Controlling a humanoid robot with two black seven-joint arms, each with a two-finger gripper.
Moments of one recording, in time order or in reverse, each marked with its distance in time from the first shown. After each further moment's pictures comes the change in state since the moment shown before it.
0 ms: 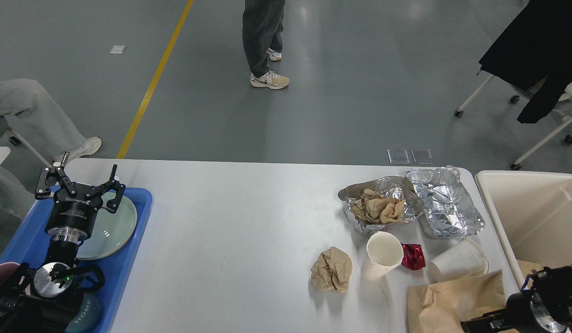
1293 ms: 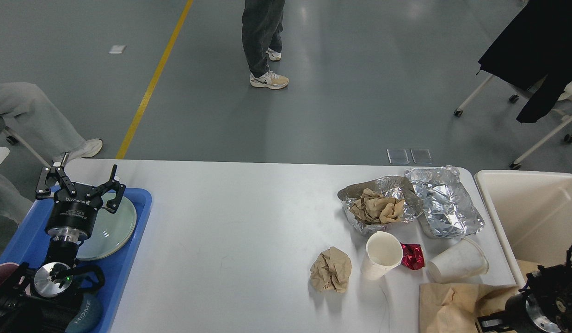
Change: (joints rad) left arm 0.000 0.000 0.000 0.000 0.000 0.000 0.000; right arm 0.058 -0.010 0.054 0.080 0.069 0.132 -0.178
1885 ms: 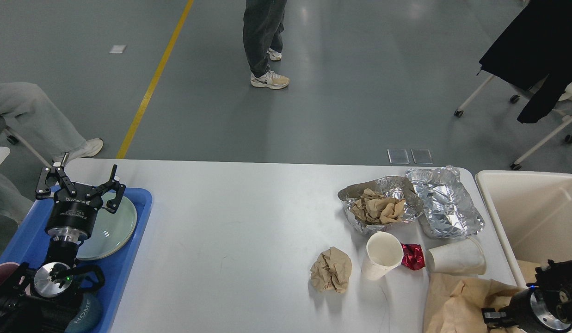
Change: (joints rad) left arm 0.000 0.000 0.000 0.000 0.000 0.000 0.000; right arm 0.041 -0.056 0.036 0.053 0.106 0.076 -0.073
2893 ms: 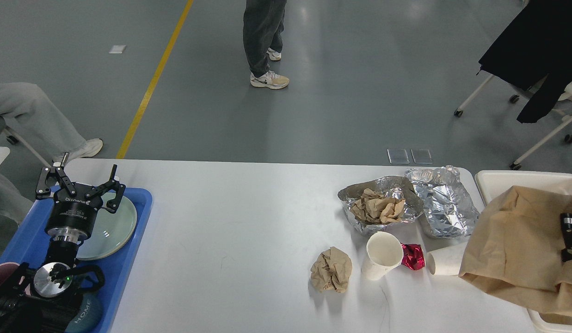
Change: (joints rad) left arm 0.000 0.000 0.000 0.000 0.000 0.000 0.000; right arm 1.054 -0.062 -0.557 0.342 0.290 0.553 -0.014
